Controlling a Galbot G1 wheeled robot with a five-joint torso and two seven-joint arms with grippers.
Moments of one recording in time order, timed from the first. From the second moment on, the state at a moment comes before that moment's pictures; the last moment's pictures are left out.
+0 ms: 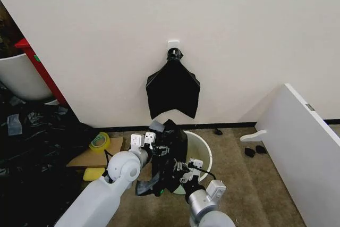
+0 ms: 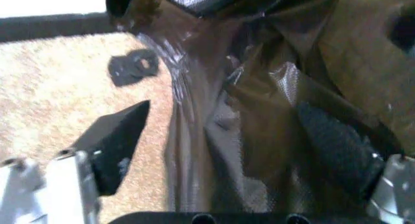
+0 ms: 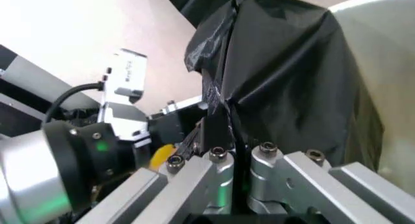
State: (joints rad) left arm 1.01 -1.16 -0.06 -1.87 -0.84 0.74 -0.36; right arm -1.34 1.14 -0.20 2.13 0.82 0.03 0.54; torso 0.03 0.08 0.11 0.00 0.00
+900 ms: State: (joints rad) left arm 1.14 -1.08 -0.28 -1.96 -0.68 0.73 -0.08; right arm -1.30 1.12 -0.18 2.02 0.62 0.17 0.45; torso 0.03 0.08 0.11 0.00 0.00
